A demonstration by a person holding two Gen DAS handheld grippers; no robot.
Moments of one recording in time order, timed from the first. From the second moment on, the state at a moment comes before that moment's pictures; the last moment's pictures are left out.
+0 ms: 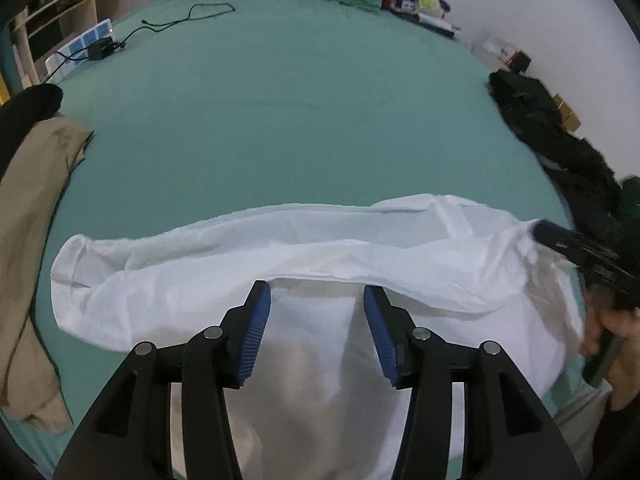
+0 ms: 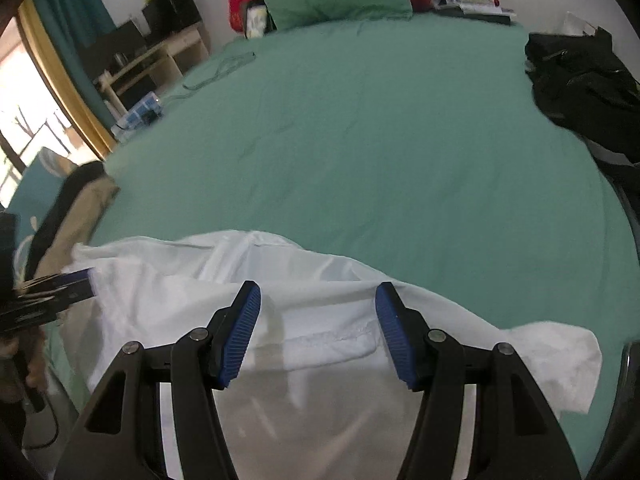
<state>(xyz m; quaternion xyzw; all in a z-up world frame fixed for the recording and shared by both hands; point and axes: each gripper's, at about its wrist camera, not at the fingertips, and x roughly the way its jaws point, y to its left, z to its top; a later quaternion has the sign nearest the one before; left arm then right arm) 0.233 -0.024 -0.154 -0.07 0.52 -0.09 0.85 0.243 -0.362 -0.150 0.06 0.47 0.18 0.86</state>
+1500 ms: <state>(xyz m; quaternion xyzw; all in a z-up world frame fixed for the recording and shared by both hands) 0.162 0.071 -0.184 -0.15 0.54 -0.05 0.83 0.163 -0.469 -0.172 0.16 0.48 0.00 0.86</state>
